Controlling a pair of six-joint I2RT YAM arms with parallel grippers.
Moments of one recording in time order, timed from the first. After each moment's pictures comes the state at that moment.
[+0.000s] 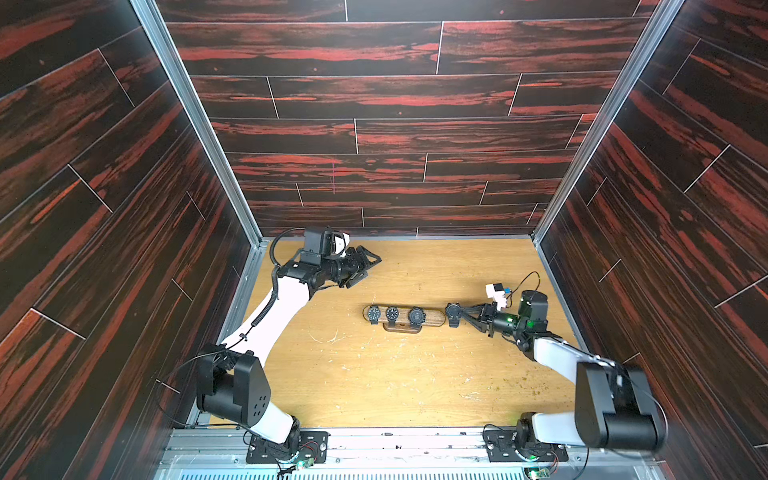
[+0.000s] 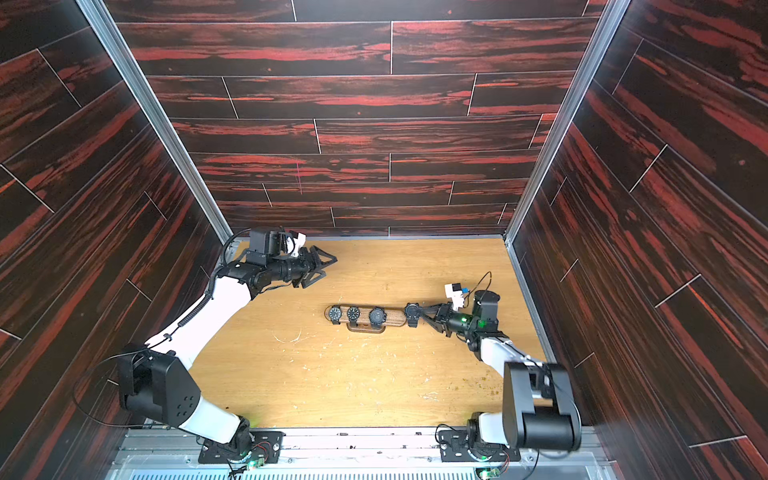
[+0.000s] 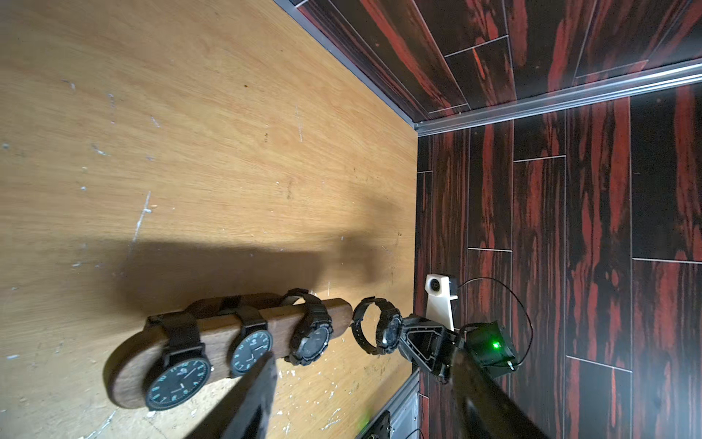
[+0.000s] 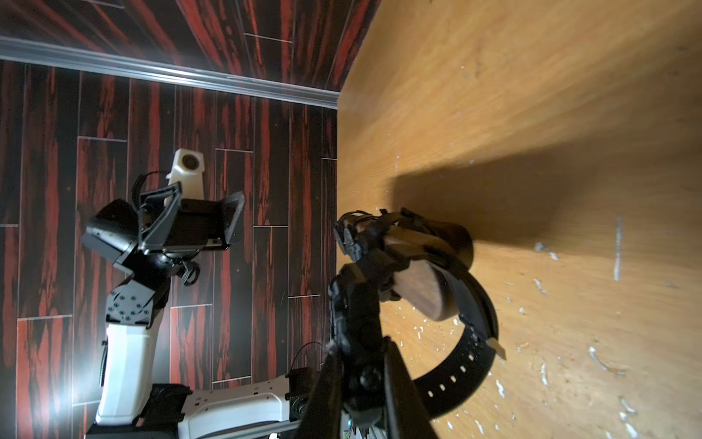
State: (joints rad) left arm -0.26 1.56 1.36 -0.43 0.63 -0.87; right arm 0.00 1.42 0.52 0.36 -1.08 0.92
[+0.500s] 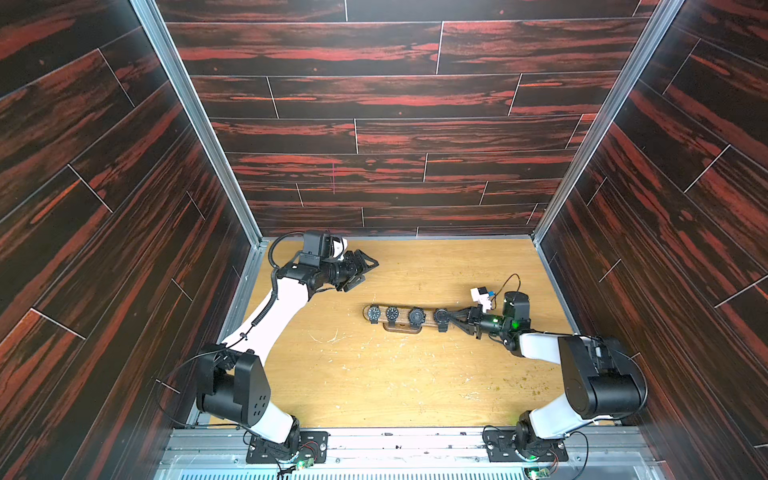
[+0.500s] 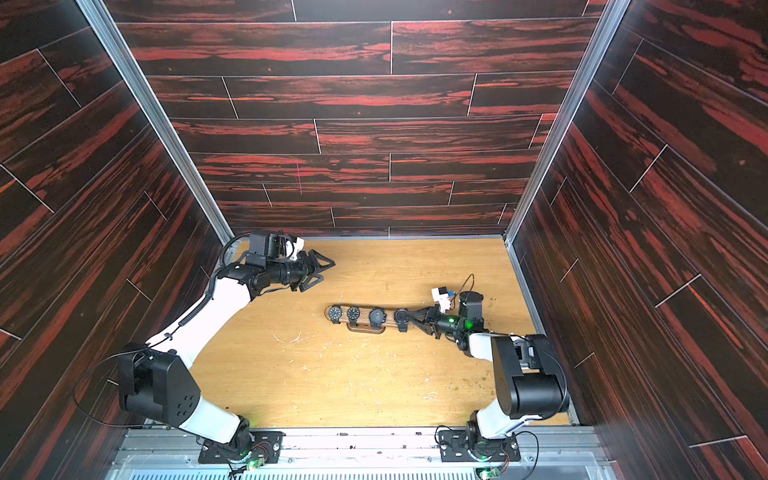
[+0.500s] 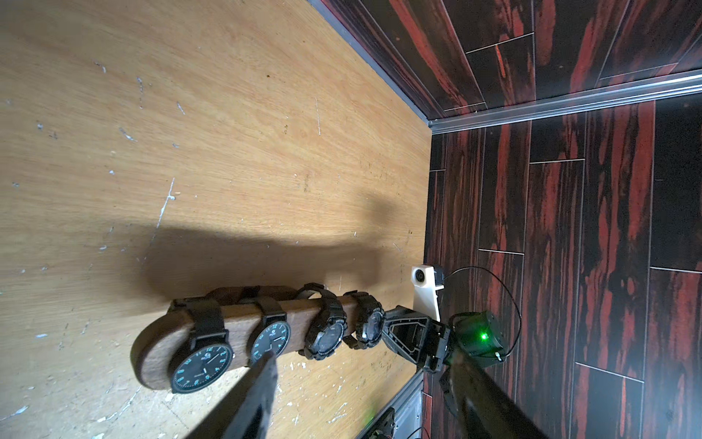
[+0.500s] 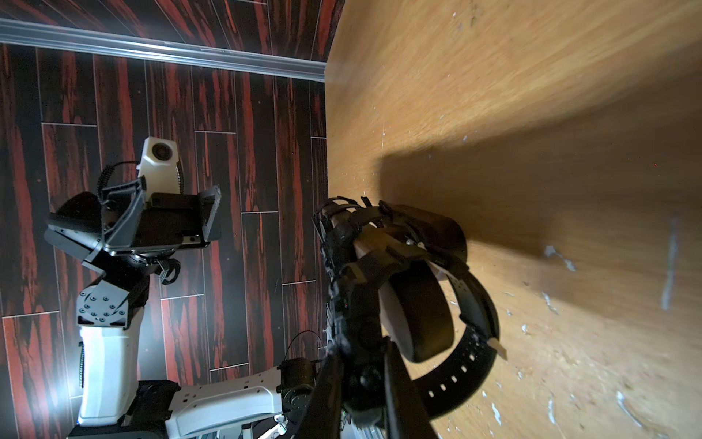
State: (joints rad) left arm -0.24 1.56 1.33 -0.45 0.63 -0.86; right arm 0.11 1.58 0.53 0.51 -1.06 0.97
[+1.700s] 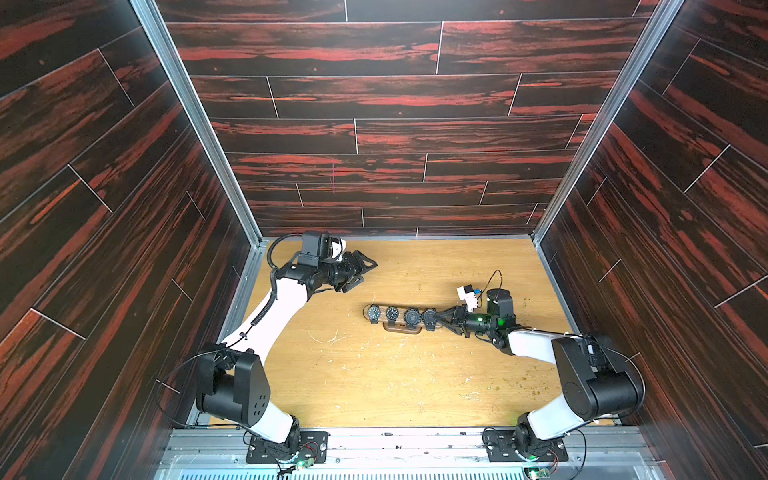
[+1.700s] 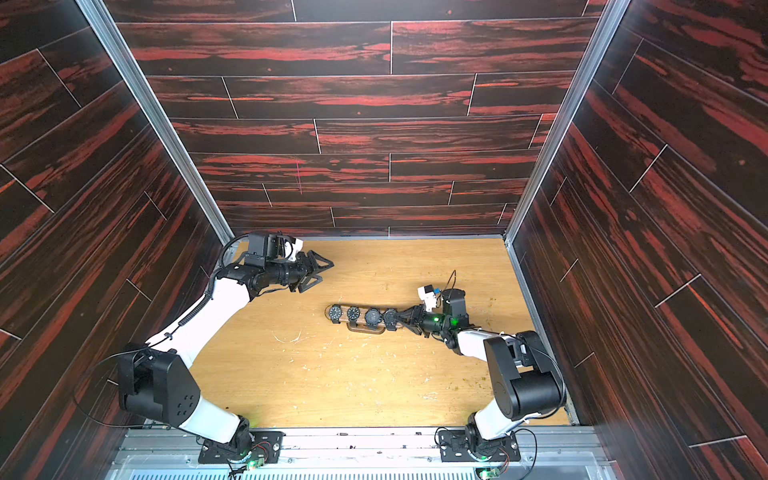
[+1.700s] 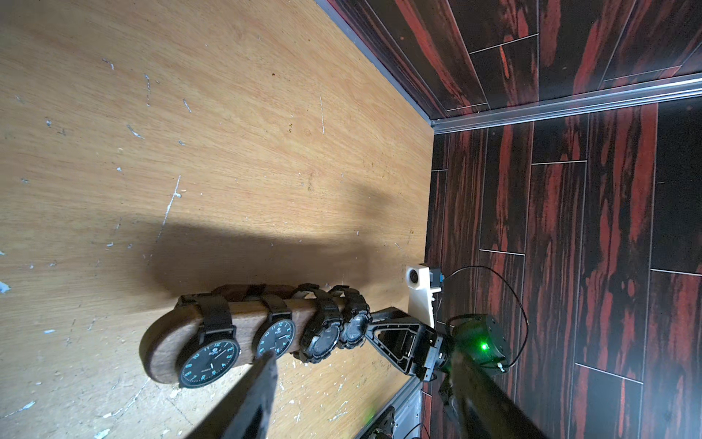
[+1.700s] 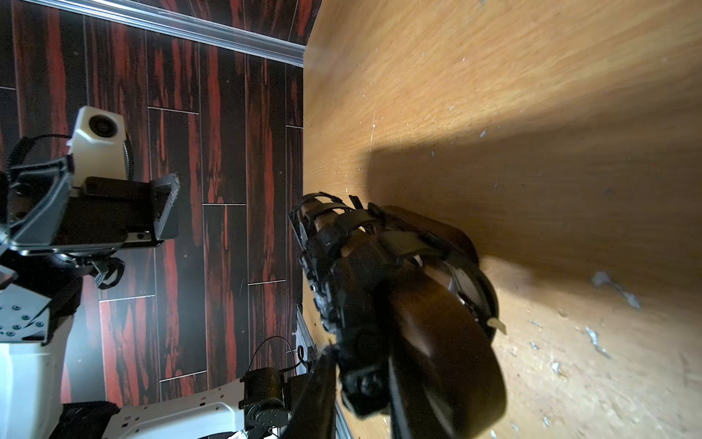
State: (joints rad) left arm -0.23 1.56 1.32 -0.46 0.64 -0.86; right arm 0.26 1.57 0.58 0.40 -0.88 0.88
